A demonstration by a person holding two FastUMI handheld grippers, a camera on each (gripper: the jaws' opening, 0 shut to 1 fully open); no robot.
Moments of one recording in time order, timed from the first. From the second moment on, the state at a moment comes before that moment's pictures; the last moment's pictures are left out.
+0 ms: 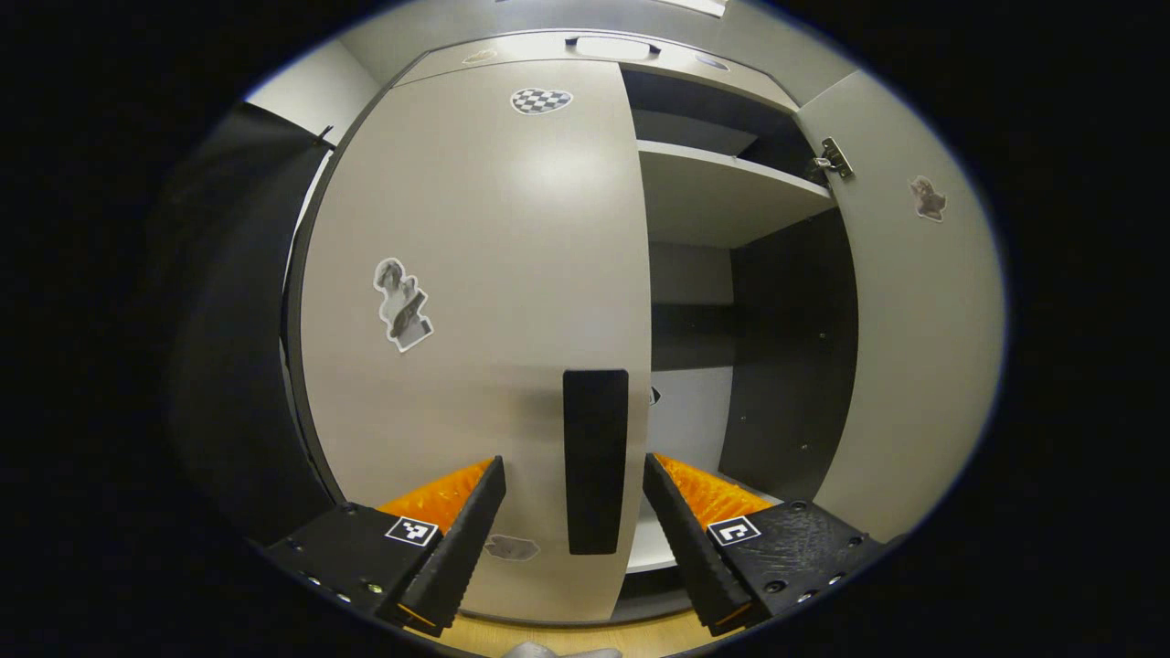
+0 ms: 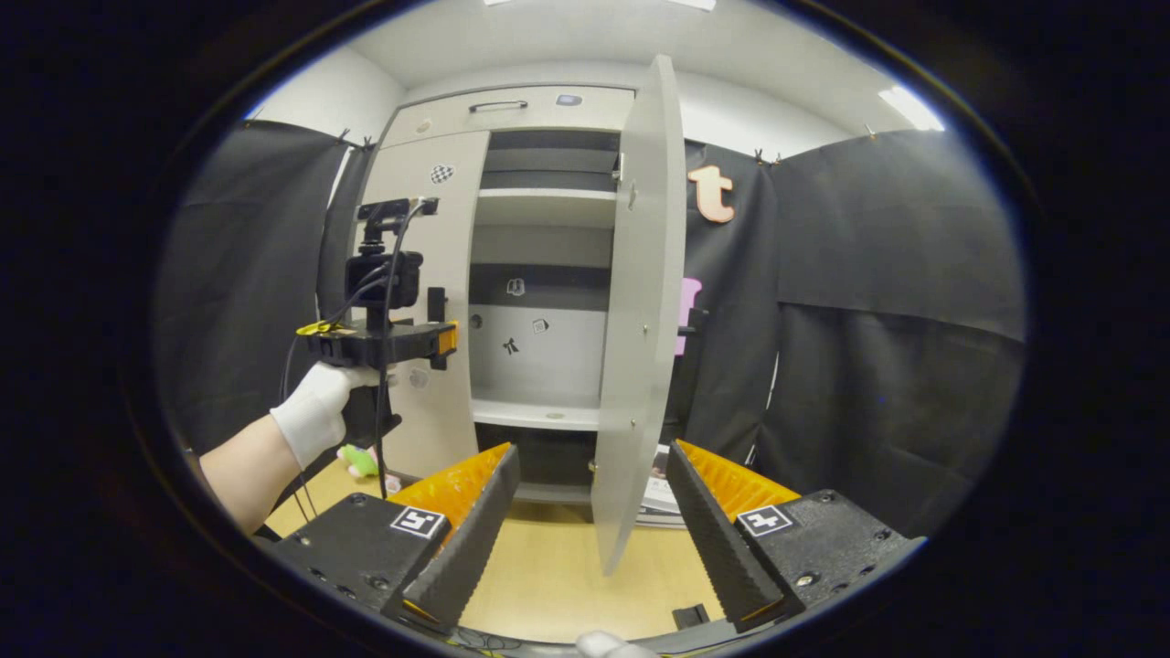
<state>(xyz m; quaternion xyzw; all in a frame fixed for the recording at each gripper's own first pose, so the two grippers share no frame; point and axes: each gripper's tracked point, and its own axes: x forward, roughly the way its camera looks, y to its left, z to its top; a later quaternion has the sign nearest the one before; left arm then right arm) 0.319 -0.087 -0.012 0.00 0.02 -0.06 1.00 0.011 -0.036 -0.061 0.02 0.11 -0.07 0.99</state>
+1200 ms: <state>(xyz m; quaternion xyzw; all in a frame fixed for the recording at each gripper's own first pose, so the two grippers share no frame) 0.328 -0.094 -0.033 -0.02 0.06 -0.07 1.00 0.003 -0.041 -0.050 0.02 0.09 -0.06 0.99</state>
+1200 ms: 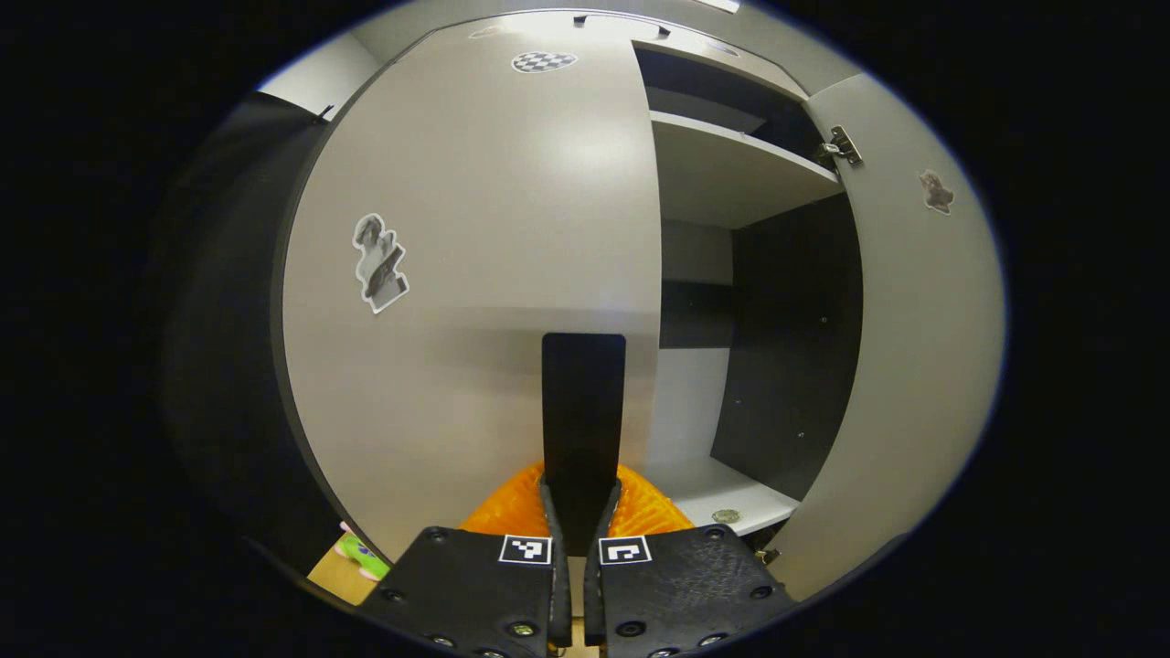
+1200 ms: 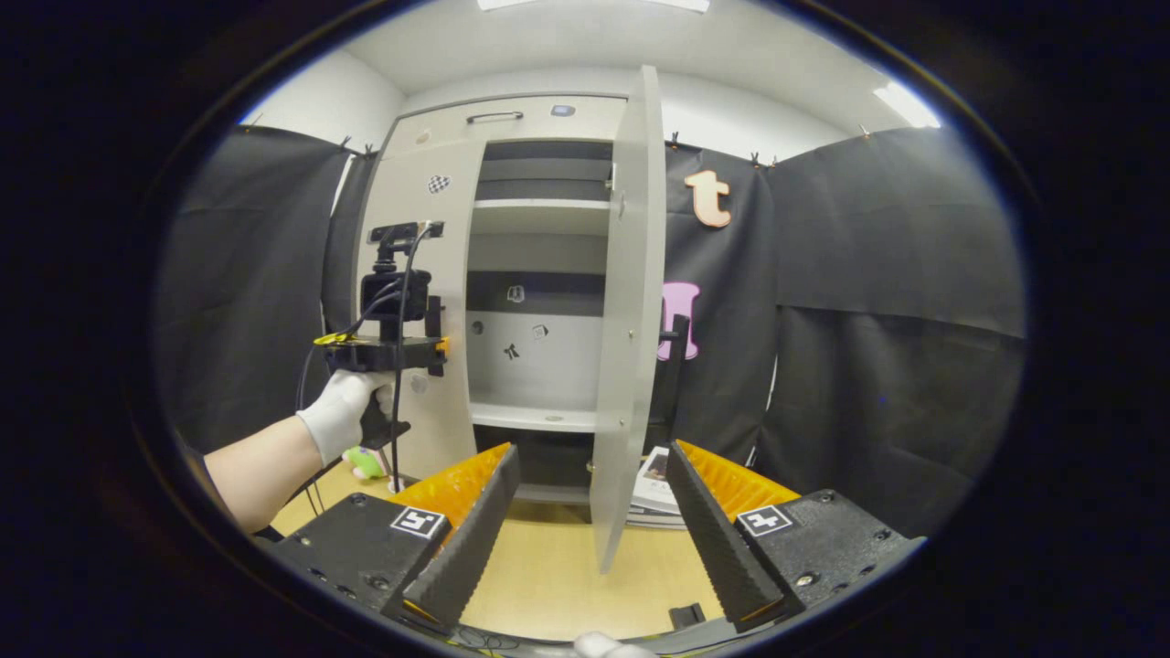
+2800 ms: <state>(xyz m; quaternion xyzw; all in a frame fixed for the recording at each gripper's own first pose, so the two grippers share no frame) 0.206 0.008 -0.032 -0.01 0.04 -0.07 1.00 -0.029 0.061 -0.050 0.03 0.09 0.06 0.99</state>
